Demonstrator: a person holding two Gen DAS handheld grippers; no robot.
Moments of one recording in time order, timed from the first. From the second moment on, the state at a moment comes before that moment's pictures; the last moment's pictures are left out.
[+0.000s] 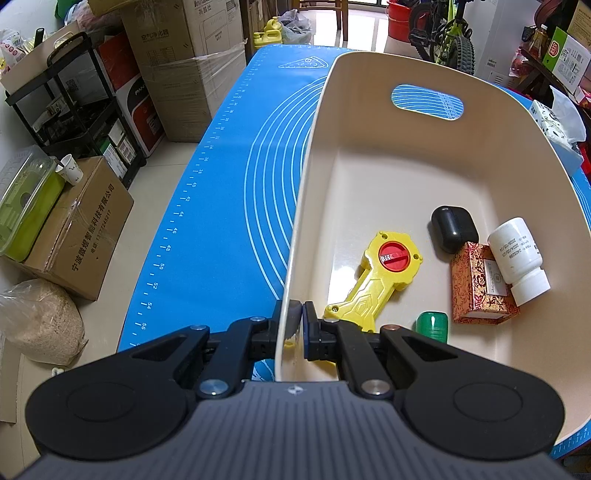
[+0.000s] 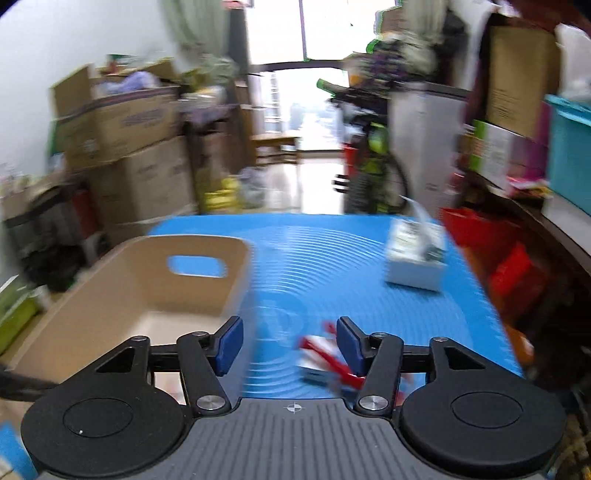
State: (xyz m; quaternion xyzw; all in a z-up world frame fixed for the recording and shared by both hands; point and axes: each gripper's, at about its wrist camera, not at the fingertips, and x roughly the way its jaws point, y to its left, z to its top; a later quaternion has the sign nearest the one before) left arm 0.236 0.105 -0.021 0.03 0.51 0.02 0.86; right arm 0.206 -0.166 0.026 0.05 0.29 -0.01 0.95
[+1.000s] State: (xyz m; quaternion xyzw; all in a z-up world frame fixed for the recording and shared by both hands) left arm 0.235 0.107 -0.022 0.03 0.51 0.02 0.86; right arm 0.236 -0.230 -0.067 0.11 0.37 -0.15 0.91
